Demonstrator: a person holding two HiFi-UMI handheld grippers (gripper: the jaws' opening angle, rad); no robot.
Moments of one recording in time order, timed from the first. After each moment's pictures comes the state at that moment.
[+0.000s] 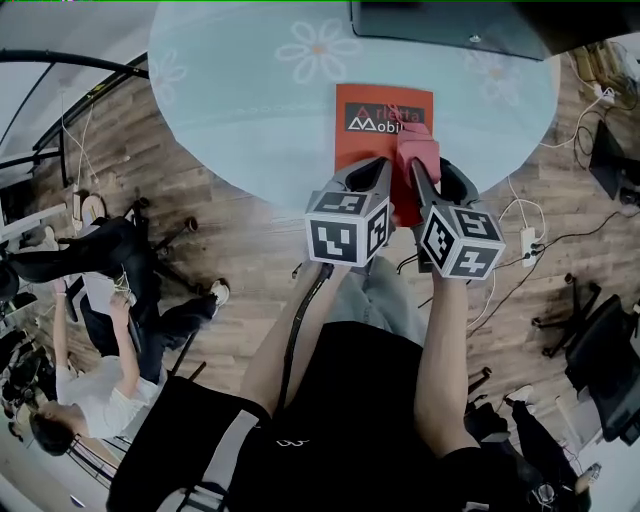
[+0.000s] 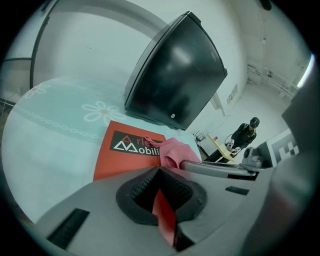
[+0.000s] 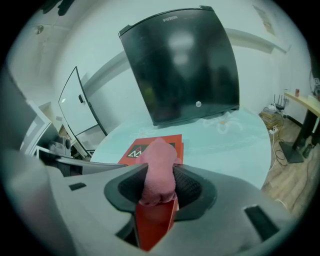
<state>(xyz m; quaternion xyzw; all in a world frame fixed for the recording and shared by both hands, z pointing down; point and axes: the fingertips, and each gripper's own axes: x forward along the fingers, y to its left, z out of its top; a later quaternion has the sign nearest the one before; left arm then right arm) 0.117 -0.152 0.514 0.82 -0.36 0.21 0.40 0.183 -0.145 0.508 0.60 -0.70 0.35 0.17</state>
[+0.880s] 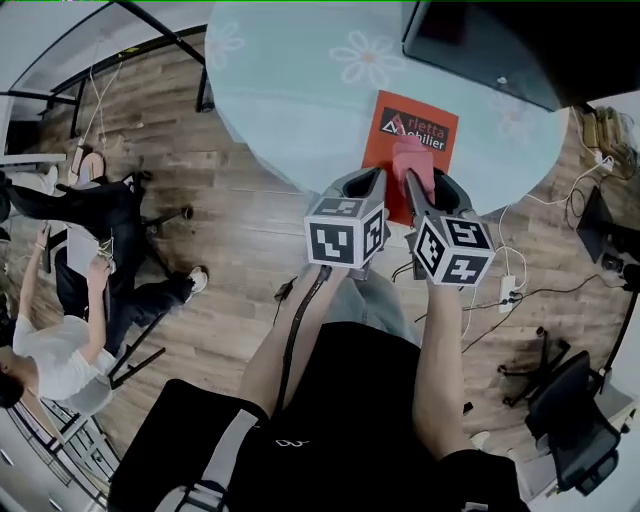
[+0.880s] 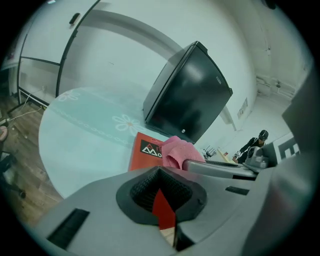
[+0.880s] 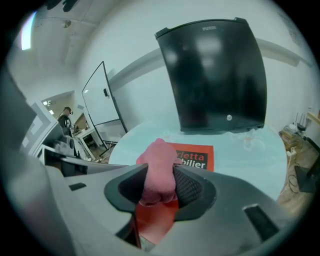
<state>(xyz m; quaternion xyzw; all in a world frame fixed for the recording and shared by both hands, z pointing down) 0.059 -0.132 0.493 0.78 -0.45 0.14 0.40 0.125 -0.137 0.478 0.53 -0.78 0.28 0.20</state>
